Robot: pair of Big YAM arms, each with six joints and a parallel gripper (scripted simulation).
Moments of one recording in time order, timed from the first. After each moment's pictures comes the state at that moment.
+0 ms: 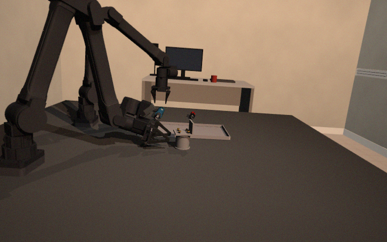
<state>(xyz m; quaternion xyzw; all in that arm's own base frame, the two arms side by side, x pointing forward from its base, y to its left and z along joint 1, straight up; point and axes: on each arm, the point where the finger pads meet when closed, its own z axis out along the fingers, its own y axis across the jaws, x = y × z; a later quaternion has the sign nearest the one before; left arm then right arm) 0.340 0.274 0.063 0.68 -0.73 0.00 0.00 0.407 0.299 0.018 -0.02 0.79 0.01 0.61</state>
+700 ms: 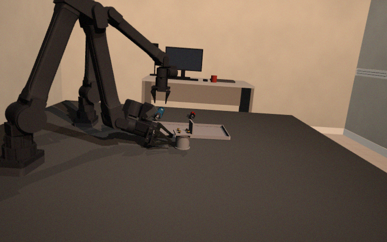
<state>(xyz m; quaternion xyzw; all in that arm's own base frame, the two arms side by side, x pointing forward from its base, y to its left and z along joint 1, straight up) 0.340 0.274 0.063 0.68 -0.73 0.00 0.00 0.415 0.303 0.009 -0.02 0.79 0.01 0.61</state>
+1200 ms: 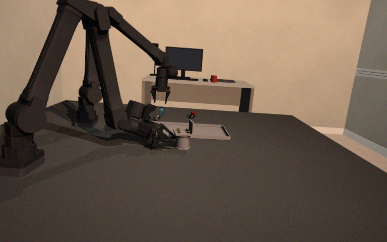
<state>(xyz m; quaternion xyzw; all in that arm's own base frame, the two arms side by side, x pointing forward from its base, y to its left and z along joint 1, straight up) 0.340 0.274 0.063 0.68 -0.73 0.00 0.00 0.427 0.303 0.005 -0.02 0.79 0.01 0.61</state>
